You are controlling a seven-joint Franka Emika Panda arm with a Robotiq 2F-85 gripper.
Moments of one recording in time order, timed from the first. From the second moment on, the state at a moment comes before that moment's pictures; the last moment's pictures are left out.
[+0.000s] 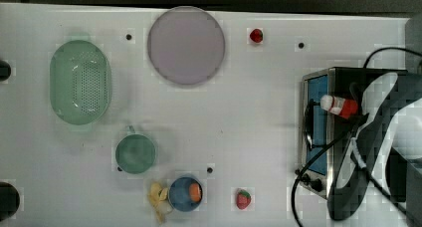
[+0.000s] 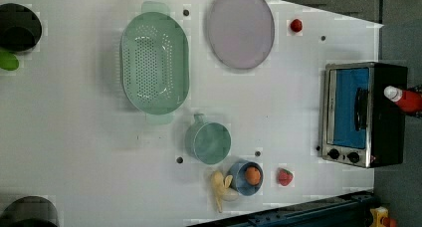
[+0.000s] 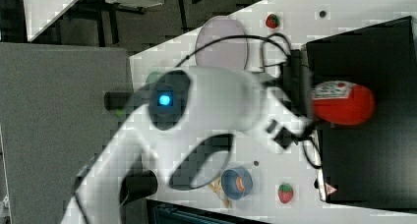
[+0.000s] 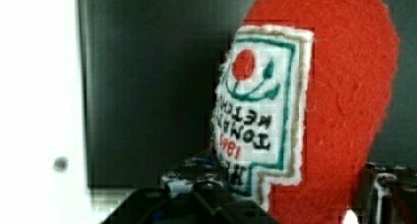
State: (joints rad) arm -0.10 0.38 -0.59 -1.67 0.19 0.38 0.04
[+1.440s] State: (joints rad) arm 0.26 0.14 -0.25 -1.80 0.09 0.29 0.04
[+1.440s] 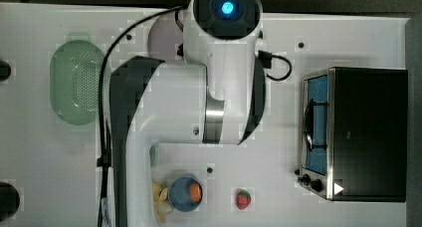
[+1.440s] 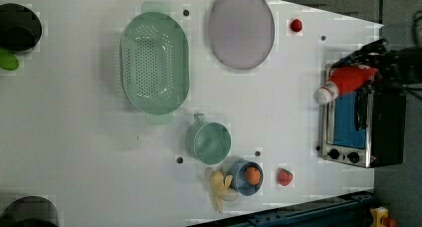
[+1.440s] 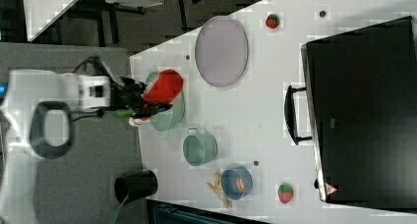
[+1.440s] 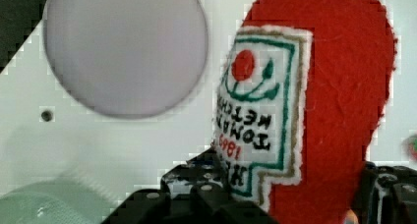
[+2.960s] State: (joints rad) arm 0.24 0.40 -0.27 -2.23 0.07 0.84 0.04
